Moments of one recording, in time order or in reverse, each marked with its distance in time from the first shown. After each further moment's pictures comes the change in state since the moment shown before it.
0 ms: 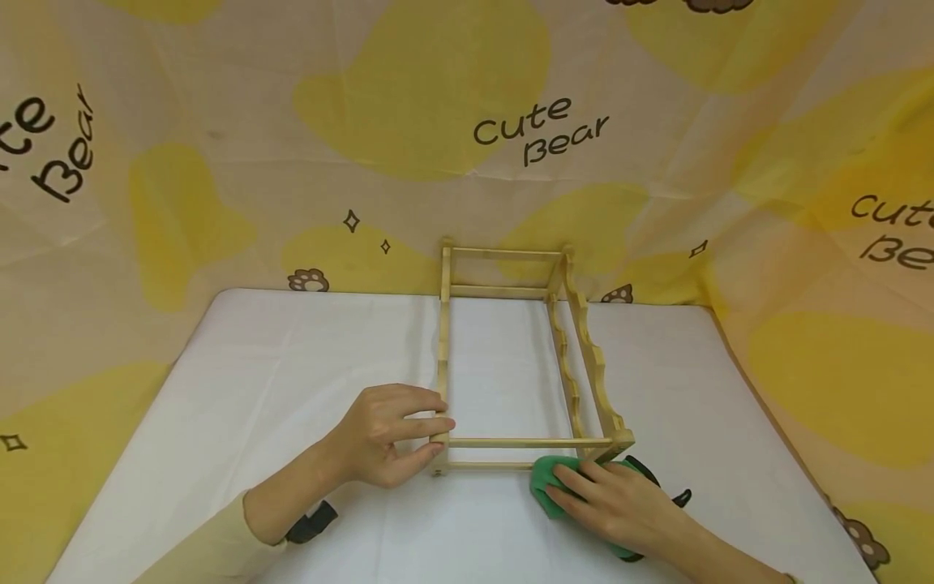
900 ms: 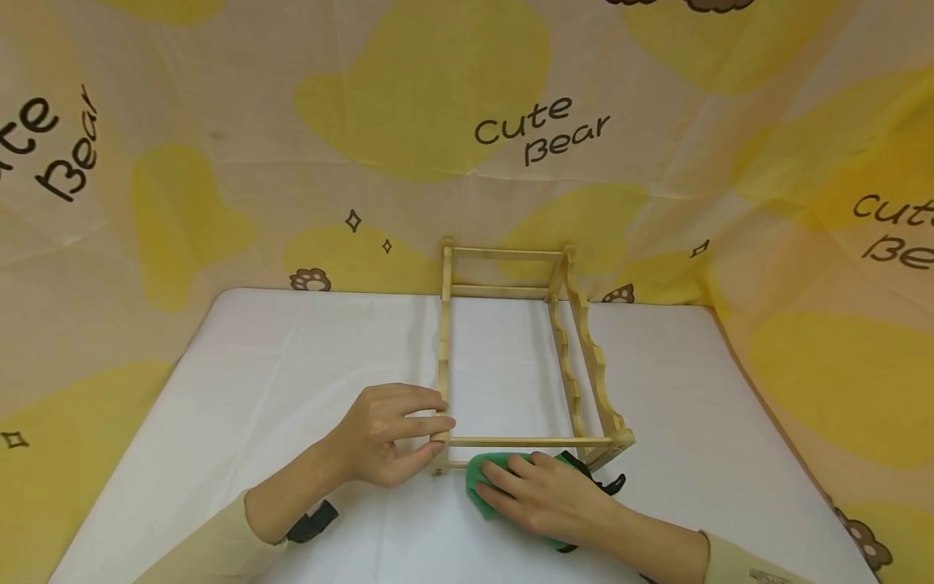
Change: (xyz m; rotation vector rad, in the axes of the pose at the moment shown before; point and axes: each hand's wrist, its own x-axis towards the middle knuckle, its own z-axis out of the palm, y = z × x) left_hand 0.000 0.003 -0.002 -0.007 -0.022 -0.028; right_hand 0.076 -0.017 0.015 -0.110 -0.045 -0.131
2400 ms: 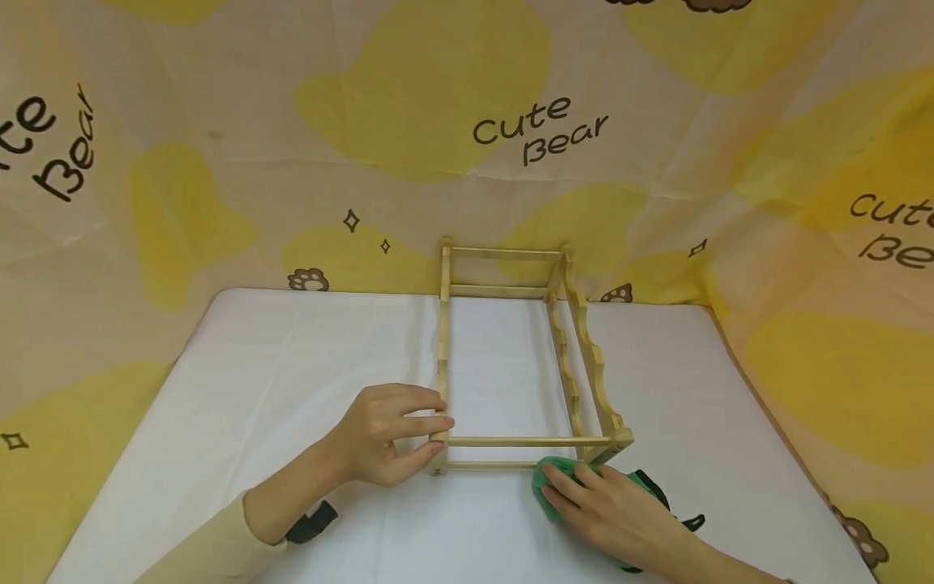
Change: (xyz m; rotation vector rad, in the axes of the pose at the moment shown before) left_hand 0.000 -0.001 0.002 0.004 0.028 0.016; right_hand -0.069 0.001 -0.027 0.009 -0.128 0.077
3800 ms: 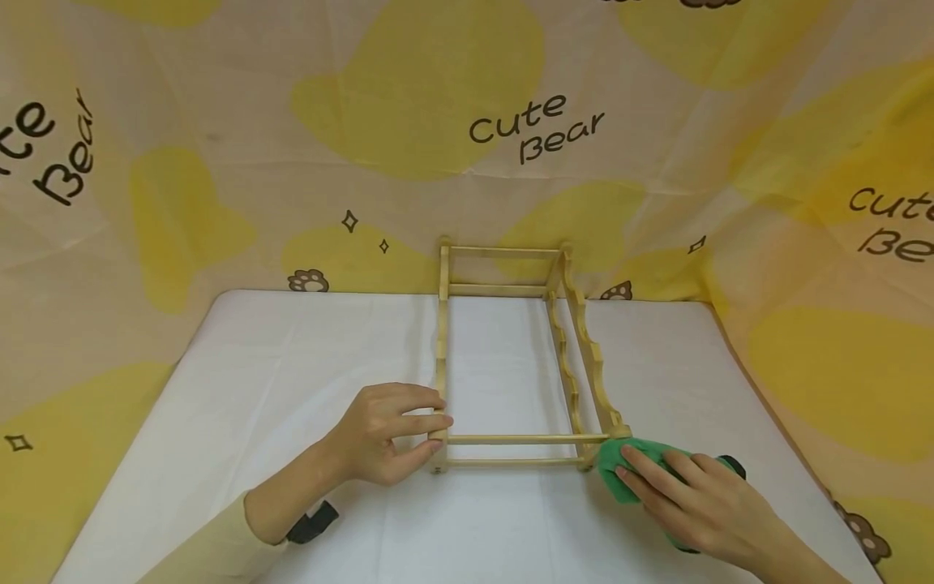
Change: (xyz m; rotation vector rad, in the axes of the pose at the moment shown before) left_hand 0.002 0.002 0.000 -0.008 -0.009 -0.023; right_hand -0.058 0.042 -0.040 0.044 0.323 0.074
